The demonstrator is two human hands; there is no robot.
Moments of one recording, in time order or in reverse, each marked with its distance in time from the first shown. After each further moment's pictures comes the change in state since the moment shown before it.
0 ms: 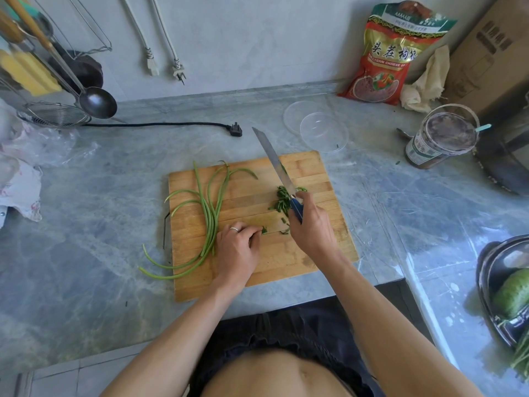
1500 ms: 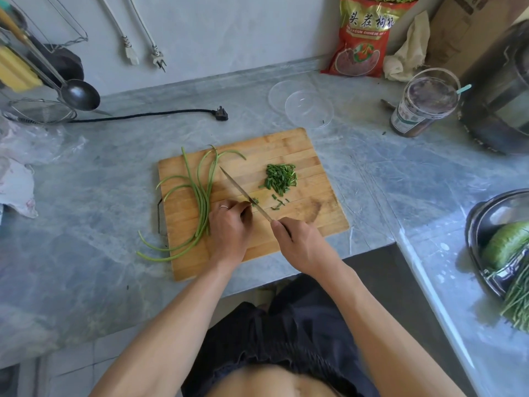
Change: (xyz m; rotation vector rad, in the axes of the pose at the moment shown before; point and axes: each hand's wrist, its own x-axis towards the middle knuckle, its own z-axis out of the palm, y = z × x) left_hand -0.002 0.004 -0.001 0.073 0.029 -0.009; right_hand -0.084 -0.023 -0.024 0.179 -0.279 0.052
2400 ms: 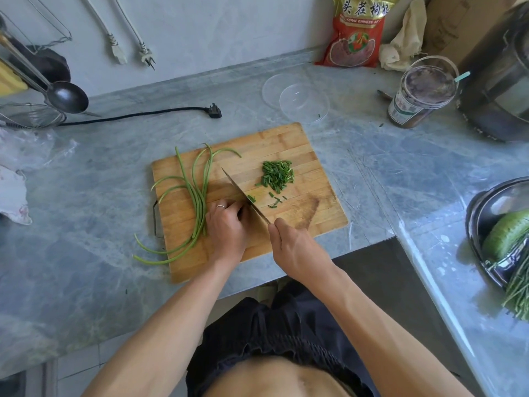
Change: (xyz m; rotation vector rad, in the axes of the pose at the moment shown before) left_hand 0.004 -0.001 0.005 0.012 0.005 -0.020; right_hand -0.006 0.006 0.017 -0.146 0.007 0.049
